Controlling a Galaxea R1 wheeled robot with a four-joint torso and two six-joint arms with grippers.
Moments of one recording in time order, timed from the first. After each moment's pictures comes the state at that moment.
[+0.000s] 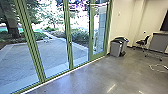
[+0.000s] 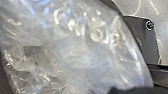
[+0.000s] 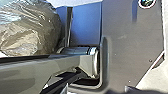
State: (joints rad) left arm 1.48 3.00 -2.72 -0.30 0.05 0.31; right arm -1.56 3.08 -2.71 -0.09 -0.04 0.14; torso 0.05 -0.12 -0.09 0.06
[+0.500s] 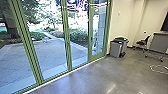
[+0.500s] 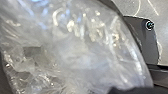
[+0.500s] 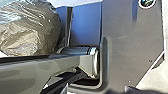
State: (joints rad) left arm 1.48 3.00 -2.72 -0.30 0.05 0.31; right arm -1.56 3.08 -2.71 -0.09 -0.04 0.14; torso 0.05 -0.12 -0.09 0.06
